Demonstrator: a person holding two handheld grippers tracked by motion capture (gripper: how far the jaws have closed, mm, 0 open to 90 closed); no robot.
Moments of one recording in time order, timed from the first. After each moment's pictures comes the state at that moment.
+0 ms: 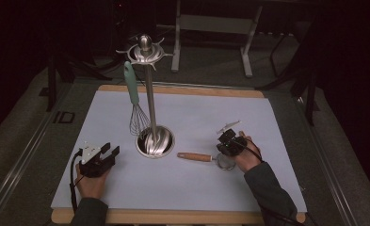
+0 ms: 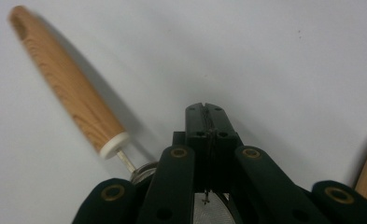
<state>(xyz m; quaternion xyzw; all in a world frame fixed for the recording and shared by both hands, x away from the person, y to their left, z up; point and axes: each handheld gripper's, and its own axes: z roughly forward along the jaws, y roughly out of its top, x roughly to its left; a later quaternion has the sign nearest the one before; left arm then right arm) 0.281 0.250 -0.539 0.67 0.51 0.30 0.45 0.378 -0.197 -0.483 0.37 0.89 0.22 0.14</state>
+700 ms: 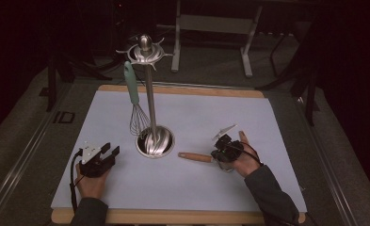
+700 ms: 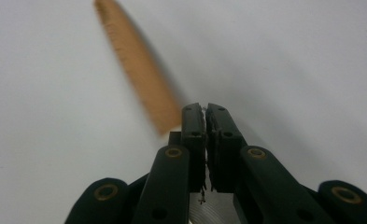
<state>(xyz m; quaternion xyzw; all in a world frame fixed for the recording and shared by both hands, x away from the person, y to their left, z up) 0.281 0.250 -0.539 0.67 0.51 0.30 0.45 0.361 -0.184 -0.480 0.33 0.91 0.23 0.09</state>
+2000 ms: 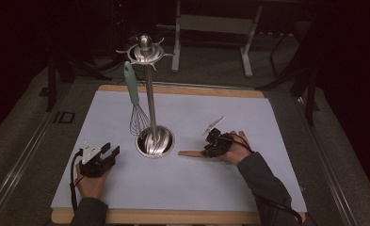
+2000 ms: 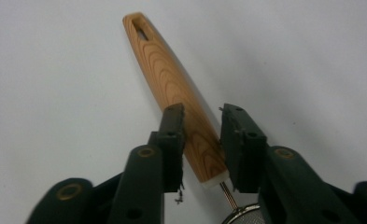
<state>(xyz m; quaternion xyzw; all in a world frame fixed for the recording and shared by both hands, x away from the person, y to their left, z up) 0.281 0.250 -0.538 0.67 0.51 0.30 0.45 0.393 -0.161 -0.485 0.26 0.94 0.22 0.04</state>
